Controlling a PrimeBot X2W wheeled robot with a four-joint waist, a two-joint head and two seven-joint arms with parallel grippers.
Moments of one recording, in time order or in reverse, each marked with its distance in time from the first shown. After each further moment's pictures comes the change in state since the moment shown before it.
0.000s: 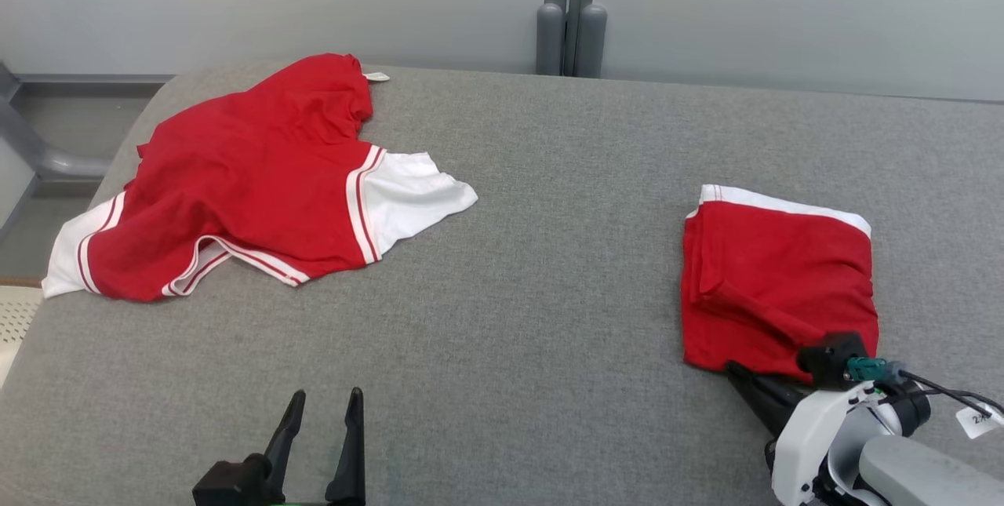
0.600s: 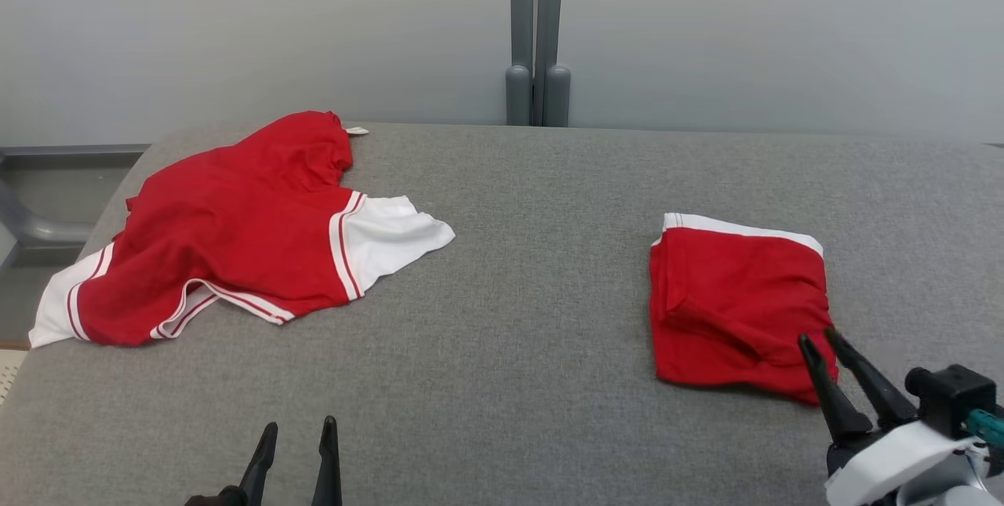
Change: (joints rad) left arm 0.082 0.000 0.046 -0.041 0.006 0.025 0.000; right arm 0.428 0.128 -0.739 -0.357 -0.403 0.000 0.000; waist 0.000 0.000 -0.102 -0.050
